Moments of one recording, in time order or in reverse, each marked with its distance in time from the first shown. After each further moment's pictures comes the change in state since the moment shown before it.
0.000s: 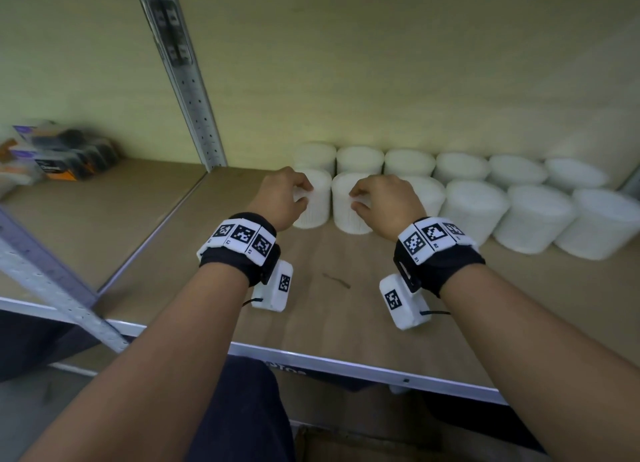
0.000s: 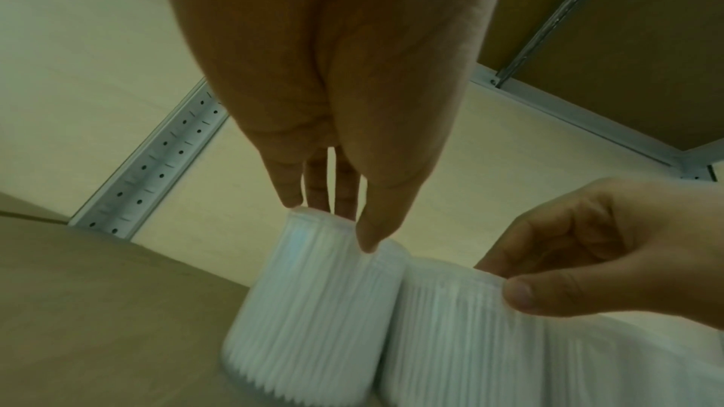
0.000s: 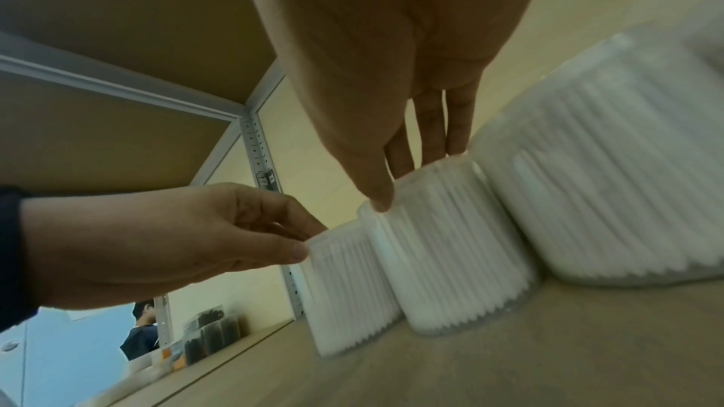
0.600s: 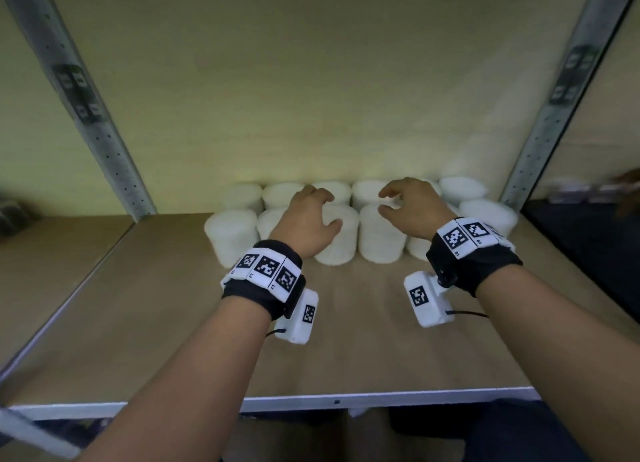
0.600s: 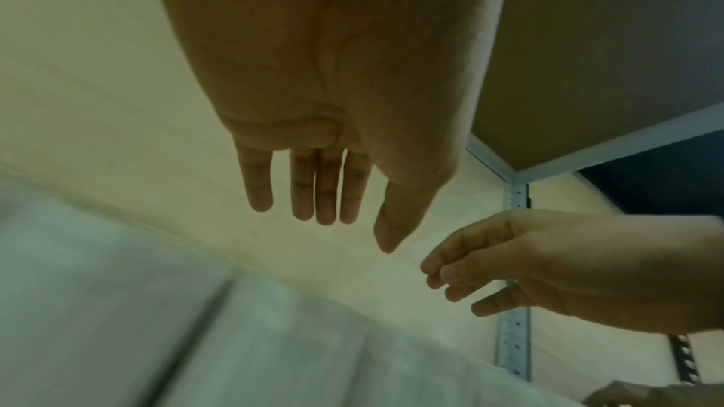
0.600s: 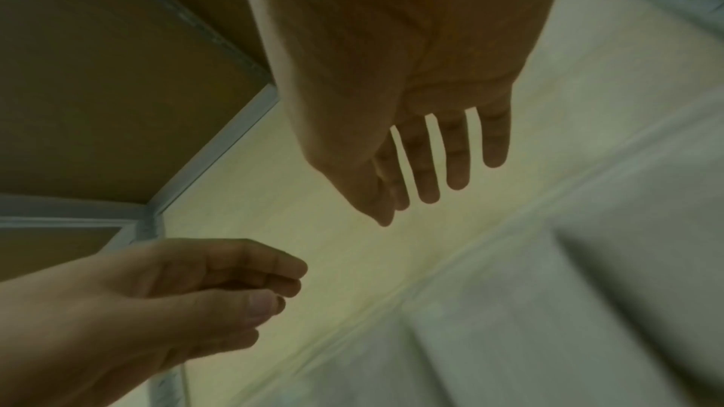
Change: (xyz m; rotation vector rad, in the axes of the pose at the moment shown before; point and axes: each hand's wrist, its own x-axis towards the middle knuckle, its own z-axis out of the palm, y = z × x) left_hand 0.015 0.148 0.049 -0.093 -0.060 0.219; right_hand -0.050 0.115 -0.103 0.118 0.064 0.311
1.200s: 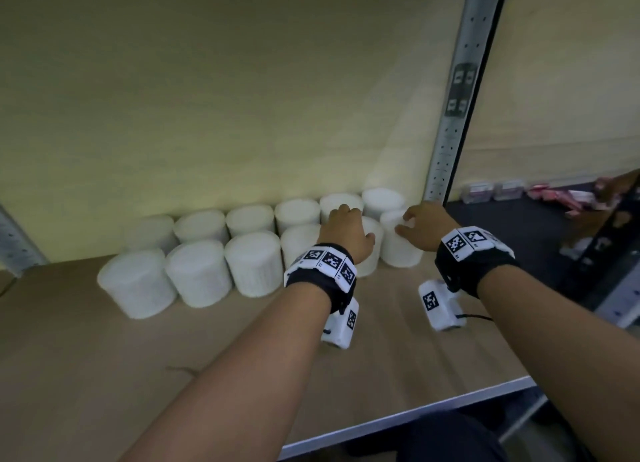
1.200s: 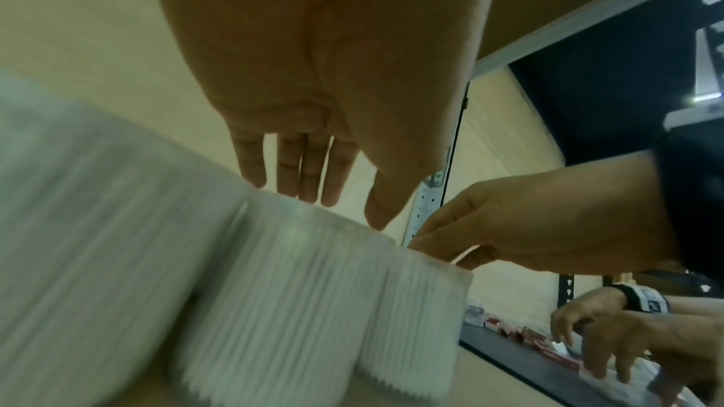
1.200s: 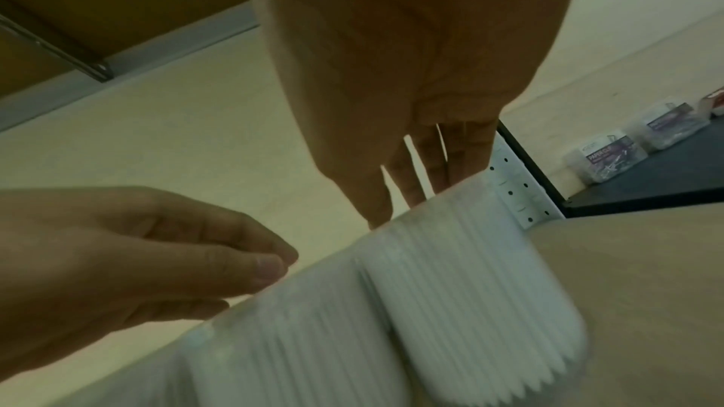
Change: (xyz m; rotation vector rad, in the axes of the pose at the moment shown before) left_hand 0.076 0.125 0.121 0.128 -0.228 0.076; right_hand -0.003 0.141 -0.055 -0.281 -0.094 0.364
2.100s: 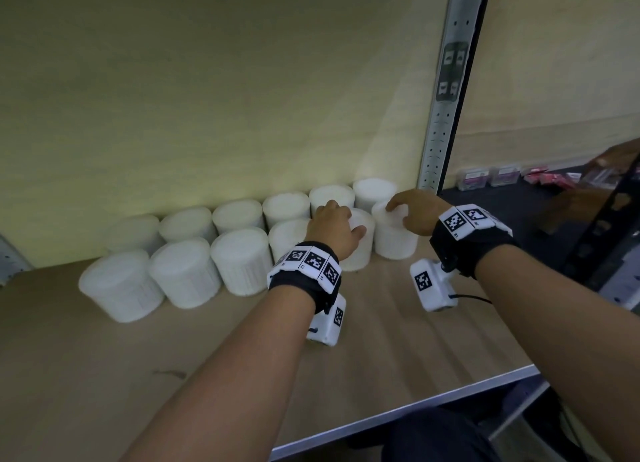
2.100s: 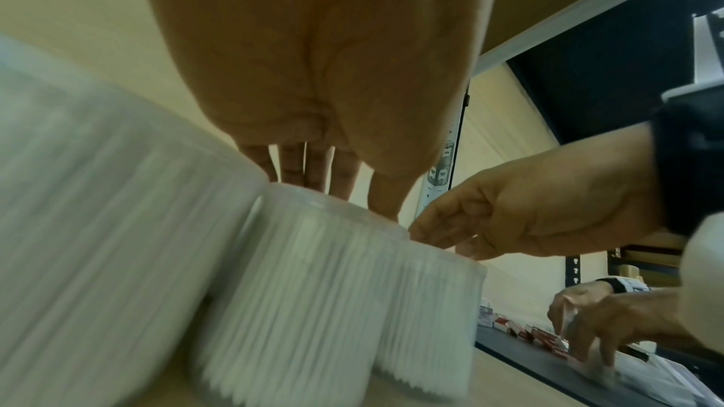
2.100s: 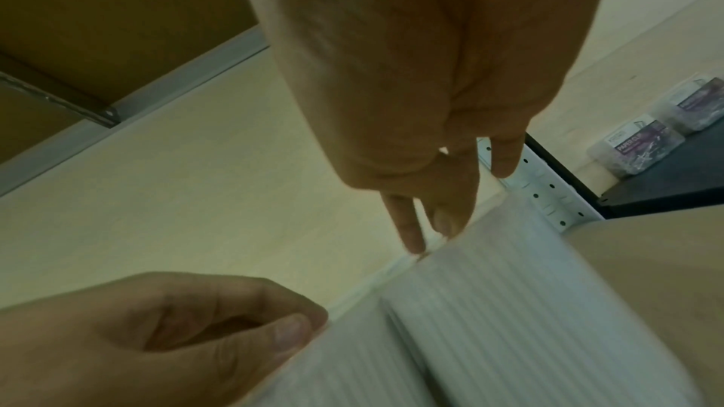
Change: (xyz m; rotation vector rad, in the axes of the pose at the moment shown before) left_hand 0.006 -0.009 0.010 -0.042 0.008 -0.028; right_hand 0.011 0.007 -0.005 0.061 -0.073 -0.085
